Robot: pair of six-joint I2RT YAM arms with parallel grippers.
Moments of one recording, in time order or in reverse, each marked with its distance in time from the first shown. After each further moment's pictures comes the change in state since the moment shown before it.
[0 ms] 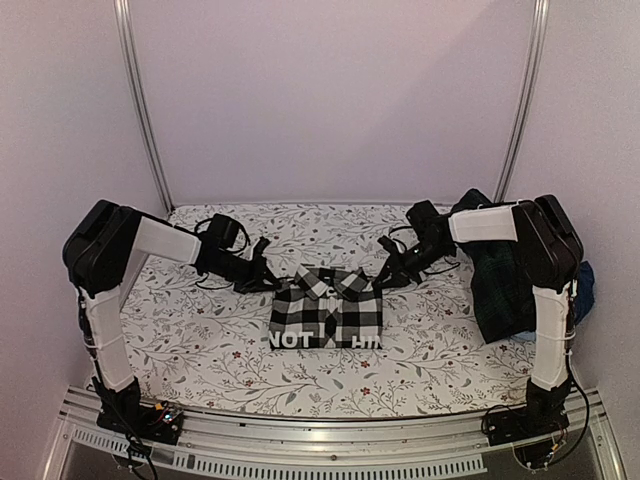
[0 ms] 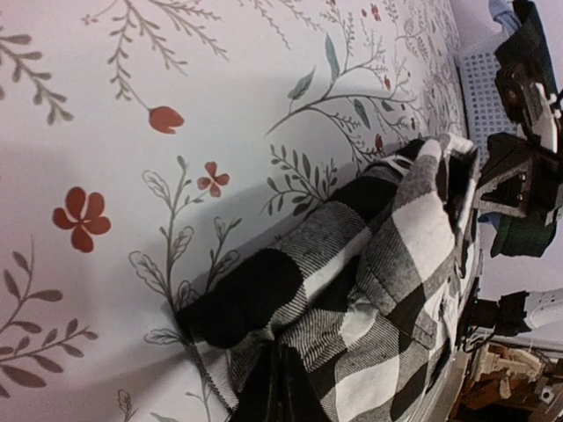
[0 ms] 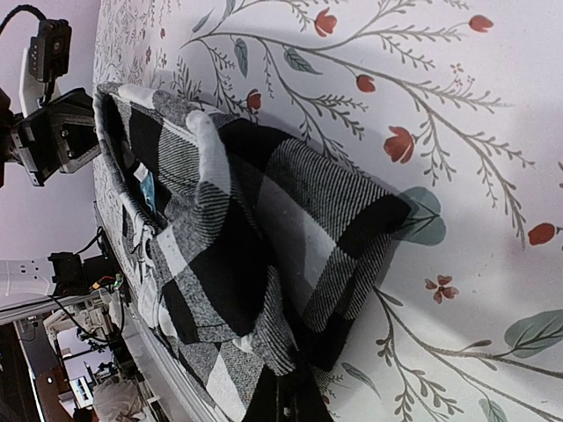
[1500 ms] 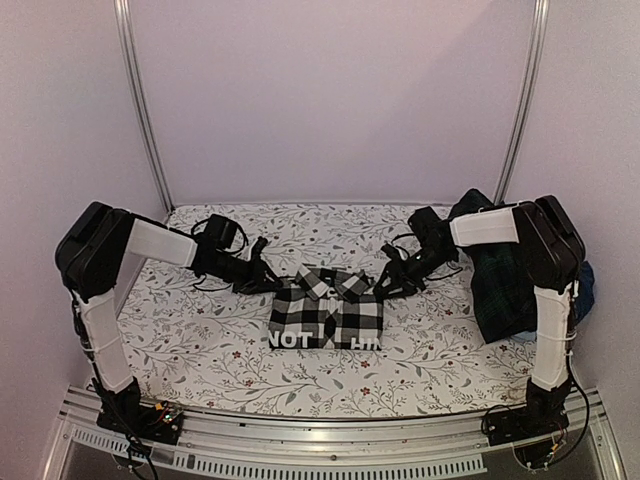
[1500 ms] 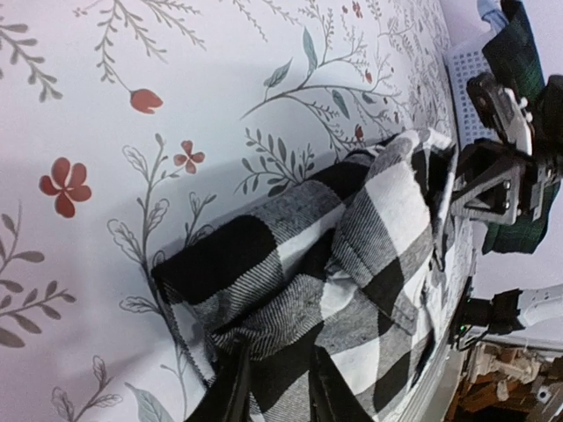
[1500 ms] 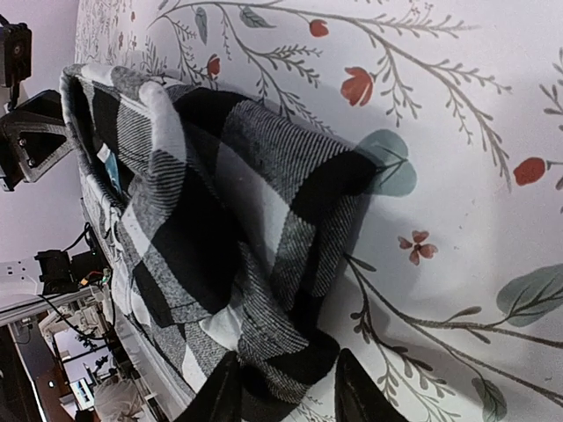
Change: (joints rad) left arm -0.014 -0.067 -0.055 0.031 -0.004 -0.038; right arm -0.001 -0.031 -0.063 -0.013 0.027 -0.004
